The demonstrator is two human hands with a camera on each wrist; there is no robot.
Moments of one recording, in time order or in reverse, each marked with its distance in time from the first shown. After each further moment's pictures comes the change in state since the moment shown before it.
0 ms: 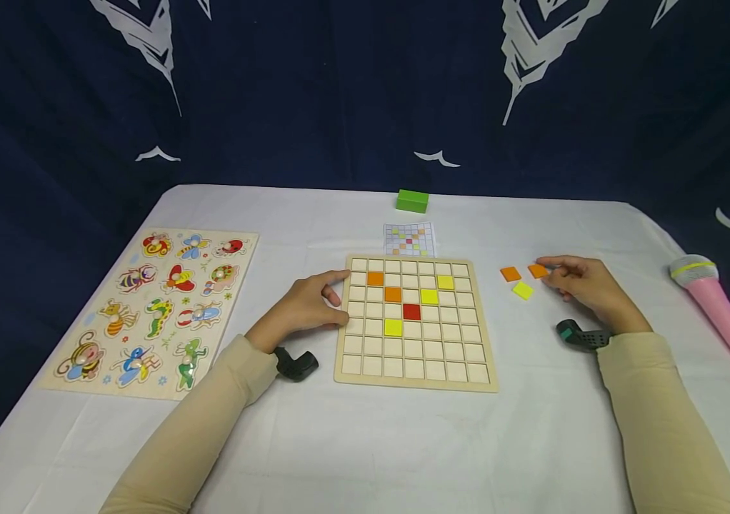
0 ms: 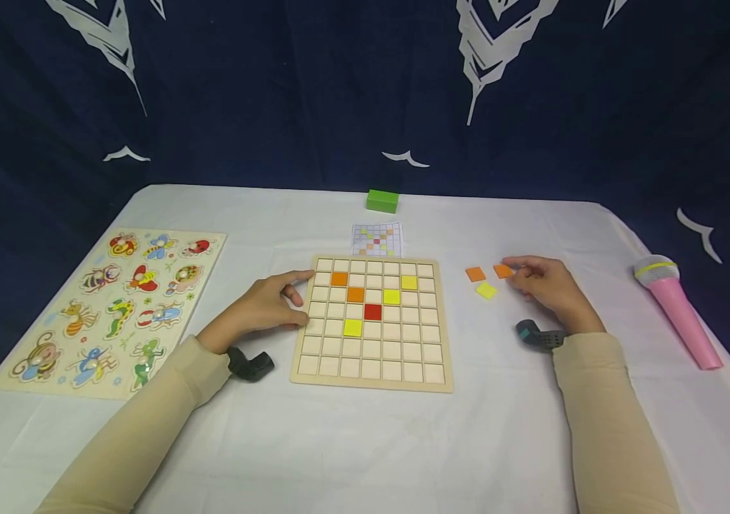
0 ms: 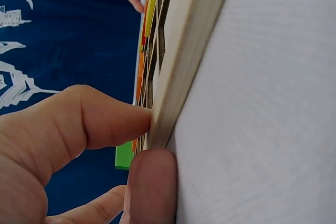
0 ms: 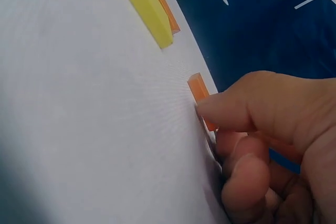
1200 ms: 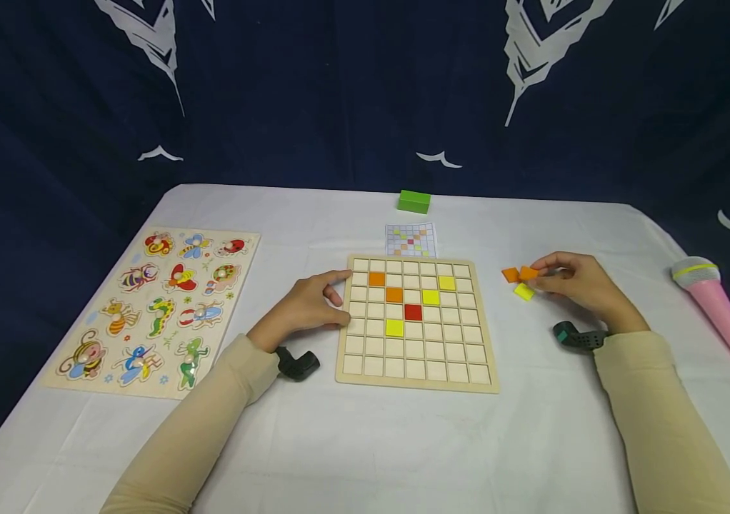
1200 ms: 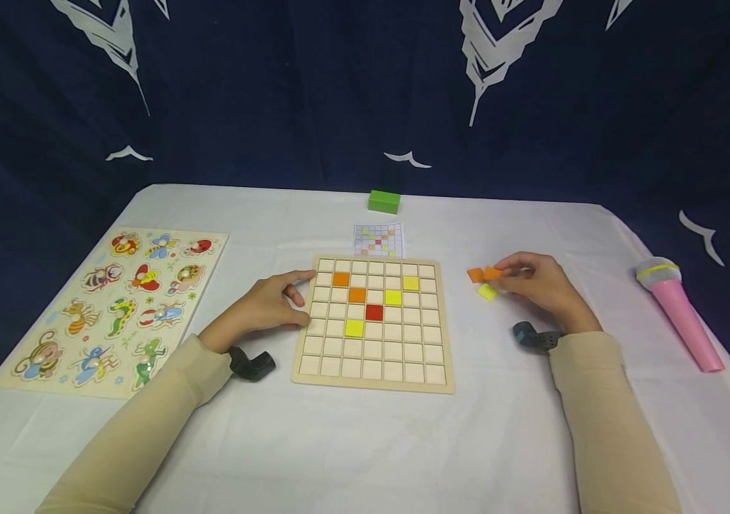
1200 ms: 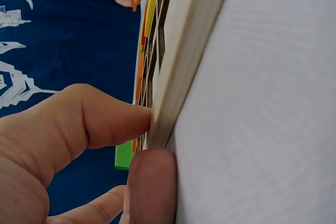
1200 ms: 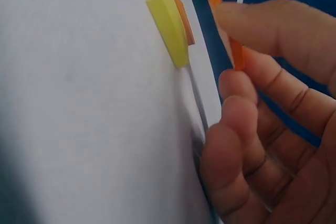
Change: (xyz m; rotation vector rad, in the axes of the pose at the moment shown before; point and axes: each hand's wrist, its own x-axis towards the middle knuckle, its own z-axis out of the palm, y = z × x) left_hand 0.001 -0.001 0.000 -0.012 -0.004 0.000; right_hand -0.003 -0.021 0.006 -0.096 -0.018 -0.075
